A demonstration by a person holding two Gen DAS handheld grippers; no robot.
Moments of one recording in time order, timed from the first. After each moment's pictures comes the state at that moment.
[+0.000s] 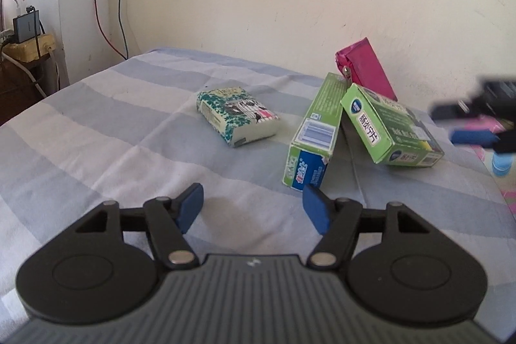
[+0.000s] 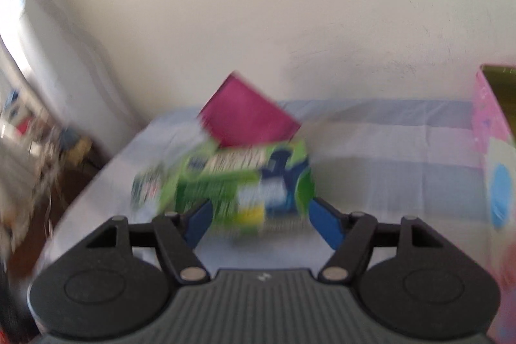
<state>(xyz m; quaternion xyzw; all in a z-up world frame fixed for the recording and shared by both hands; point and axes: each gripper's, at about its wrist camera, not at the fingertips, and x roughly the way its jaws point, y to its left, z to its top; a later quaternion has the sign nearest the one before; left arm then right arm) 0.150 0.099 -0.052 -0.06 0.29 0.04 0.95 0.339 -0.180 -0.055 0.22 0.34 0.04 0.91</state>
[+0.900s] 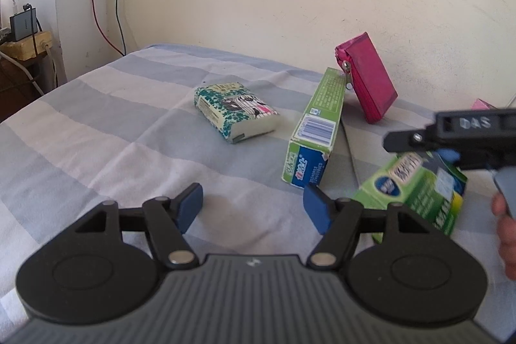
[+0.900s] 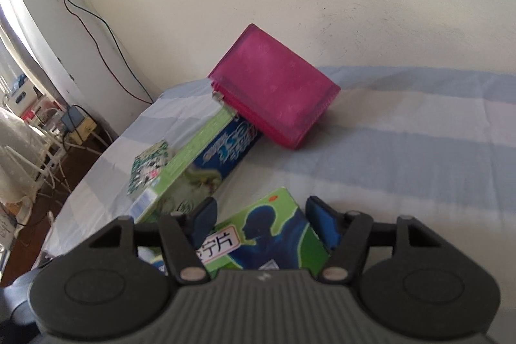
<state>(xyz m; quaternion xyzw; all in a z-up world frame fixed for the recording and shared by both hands) 0.153 0.099 -0.054 -0.06 0.30 0.03 0.95 0.334 -0.149 -0.095 0.20 0.38 0.10 0.90</state>
